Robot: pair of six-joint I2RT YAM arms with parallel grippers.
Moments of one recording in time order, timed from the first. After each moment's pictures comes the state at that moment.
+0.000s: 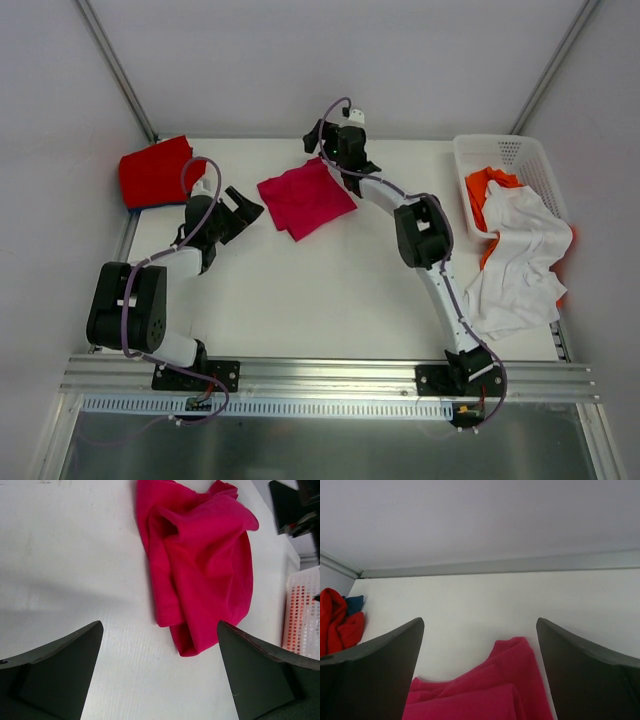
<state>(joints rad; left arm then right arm) -0.09 1.47 0.60 0.39 0.18 -0.81 0.50 2.63 2.20 0.27 0.06 0.57</state>
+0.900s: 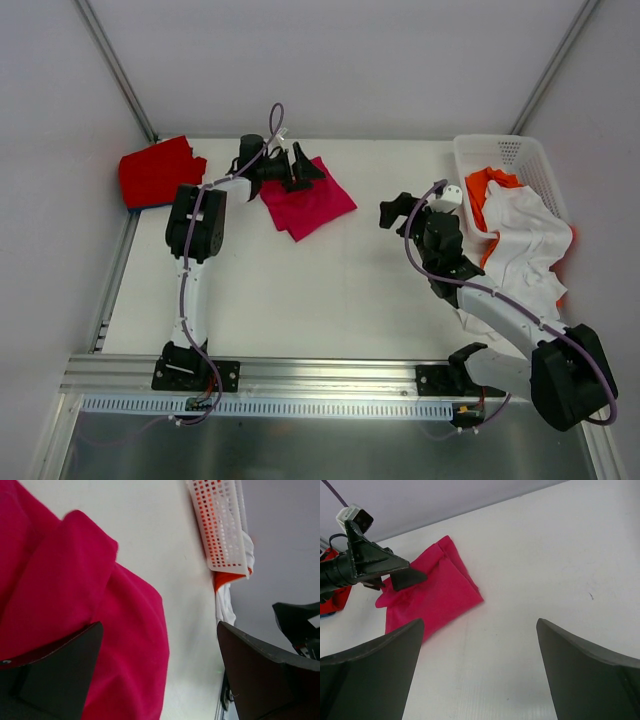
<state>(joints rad) -0.21 2.35 1.65 0.31 0.93 -0.78 0.49 1.13 0.57 0.38 0.29 0.48</state>
